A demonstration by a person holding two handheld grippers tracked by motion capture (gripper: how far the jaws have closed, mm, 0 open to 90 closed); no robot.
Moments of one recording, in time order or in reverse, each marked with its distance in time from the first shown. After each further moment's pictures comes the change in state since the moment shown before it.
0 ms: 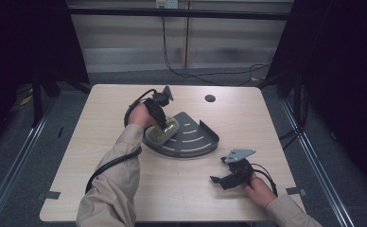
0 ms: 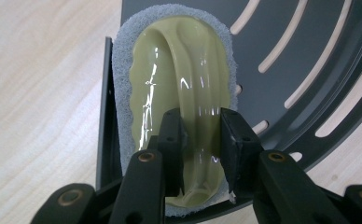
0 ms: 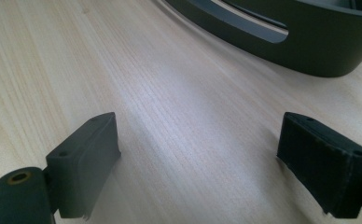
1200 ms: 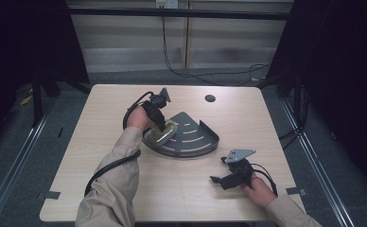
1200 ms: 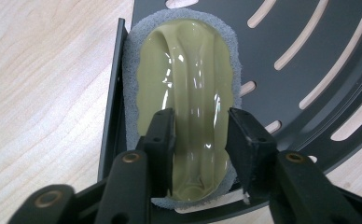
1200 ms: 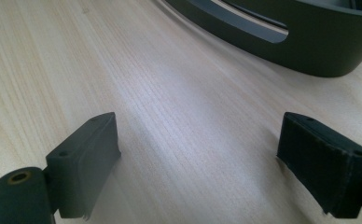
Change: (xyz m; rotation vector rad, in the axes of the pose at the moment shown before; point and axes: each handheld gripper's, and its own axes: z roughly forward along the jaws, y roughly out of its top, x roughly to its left) left arm 0.003 -0.008 0.005 -0.014 0.028 -0.057; right arm 0.000 0.000 0.000 0.000 0.000 0.000
